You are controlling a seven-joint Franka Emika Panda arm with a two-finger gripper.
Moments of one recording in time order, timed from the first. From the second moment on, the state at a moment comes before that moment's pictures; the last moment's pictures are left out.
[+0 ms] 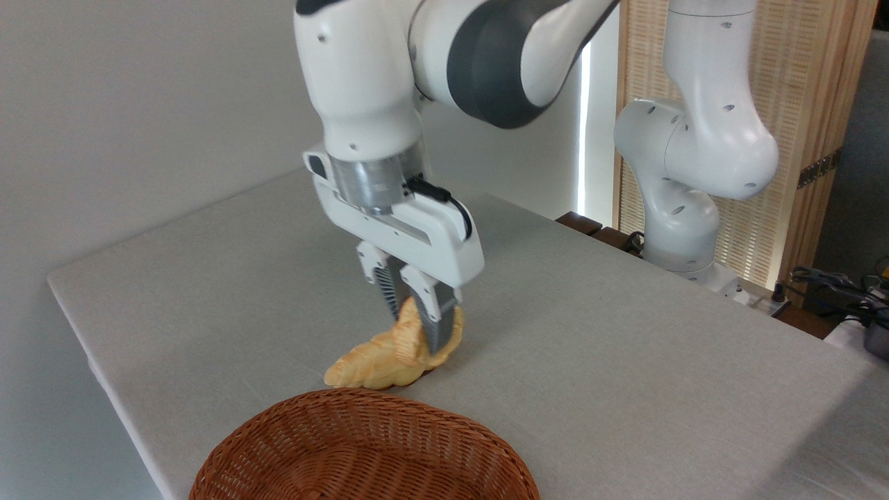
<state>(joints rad) -0.09 -0.07 0.13 -1.99 -0.03 1.83 0.76</state>
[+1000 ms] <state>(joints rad) -0.10 -0.07 0.13 -2.08 -0.04 1.83 0.80</state>
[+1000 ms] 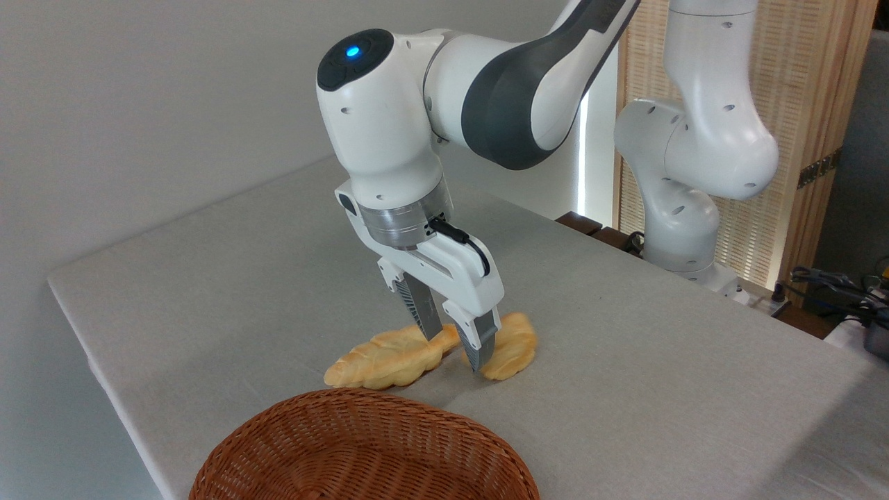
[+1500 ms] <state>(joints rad) -0.10 -0.07 0.12 -2.03 -0.04 1.85 0.80</state>
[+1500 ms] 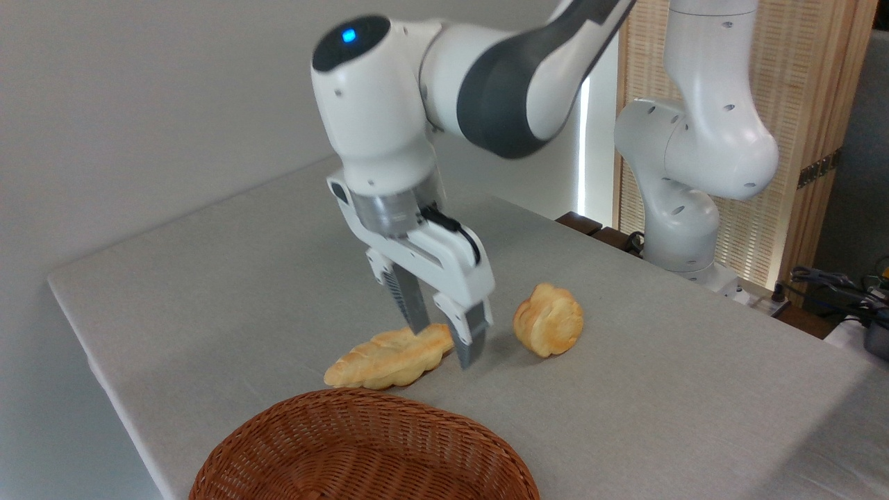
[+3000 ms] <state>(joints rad) -0.08 -0.07 0.10 -1.85 -0.05 1.85 0.76</state>
